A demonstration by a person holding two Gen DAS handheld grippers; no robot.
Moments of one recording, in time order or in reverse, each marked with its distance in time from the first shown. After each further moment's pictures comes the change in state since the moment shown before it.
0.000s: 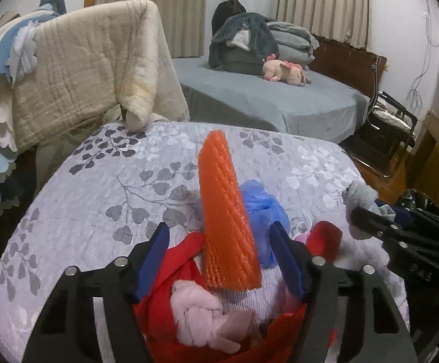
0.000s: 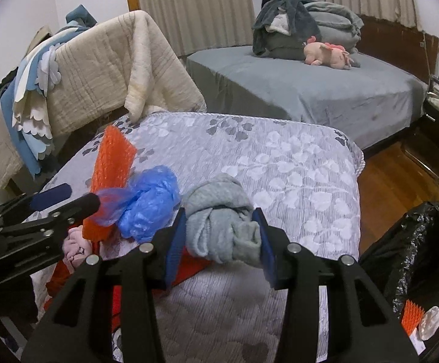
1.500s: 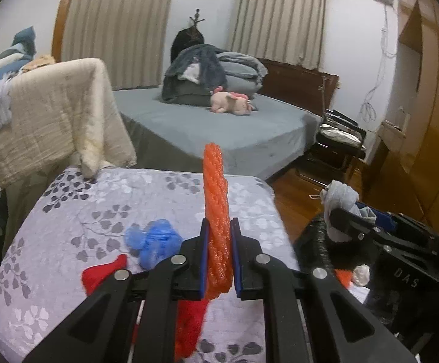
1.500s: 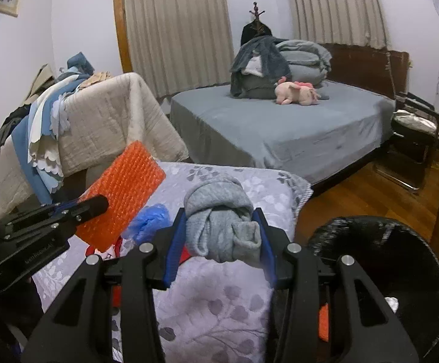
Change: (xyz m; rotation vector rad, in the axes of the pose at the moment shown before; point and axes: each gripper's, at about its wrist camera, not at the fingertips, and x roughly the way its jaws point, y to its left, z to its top) left arm -0.105 -0.083 0.021 0.066 -0.136 -0.202; right arm -0.149 -0.029 0.001 0.046 -0.189 -0.081
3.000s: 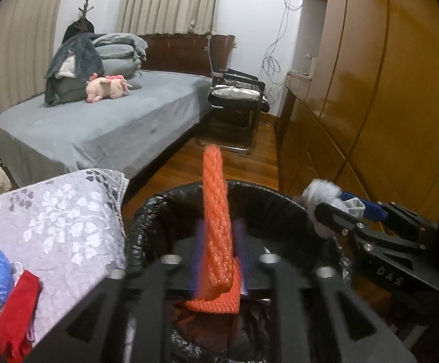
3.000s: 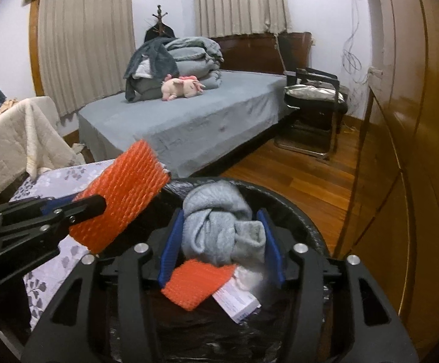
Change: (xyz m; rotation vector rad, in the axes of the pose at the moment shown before) left arm 0.077 -0.222 -0.022 0.253 0.131 -0.395; right arm -0.092 -0.184 -0.075 0.189 0.005 -0.405
